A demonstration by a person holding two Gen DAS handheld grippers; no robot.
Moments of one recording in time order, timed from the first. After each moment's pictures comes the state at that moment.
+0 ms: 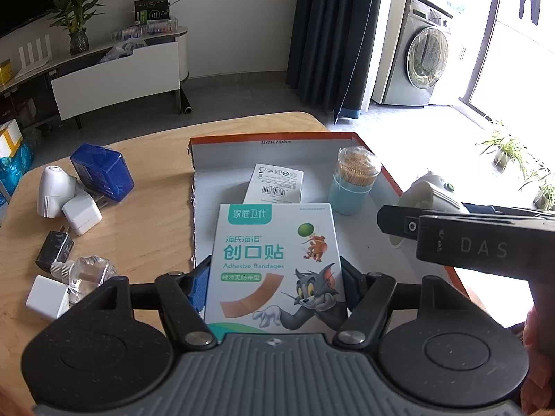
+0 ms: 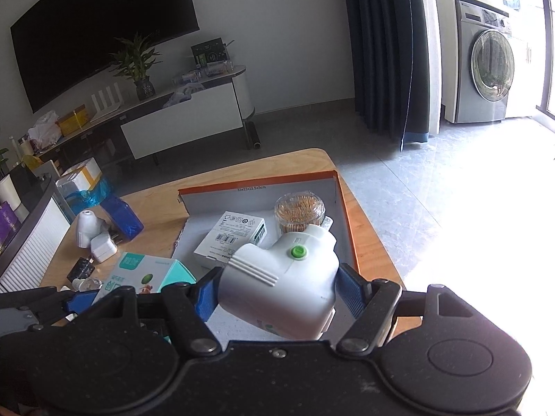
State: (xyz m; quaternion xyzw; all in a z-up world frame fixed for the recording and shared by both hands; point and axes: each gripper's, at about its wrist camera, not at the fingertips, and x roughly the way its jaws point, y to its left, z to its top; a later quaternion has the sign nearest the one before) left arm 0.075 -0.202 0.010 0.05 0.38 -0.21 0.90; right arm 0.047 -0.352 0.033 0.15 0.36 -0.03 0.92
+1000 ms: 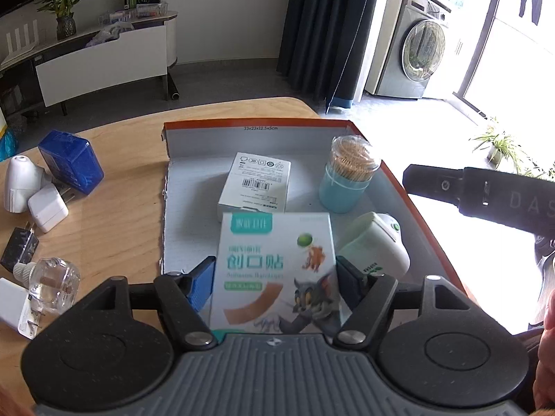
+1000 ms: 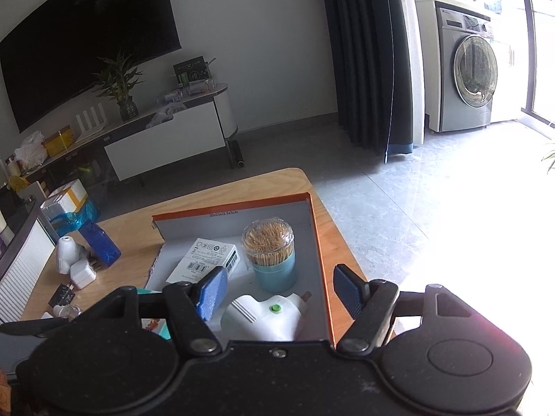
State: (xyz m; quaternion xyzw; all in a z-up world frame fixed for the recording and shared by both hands) left arm 0.095 -0.218 -0.007 0.04 0.40 -0.23 0.89; right arm 0.052 -0.376 0.031 0.16 0.33 -0.06 0.93
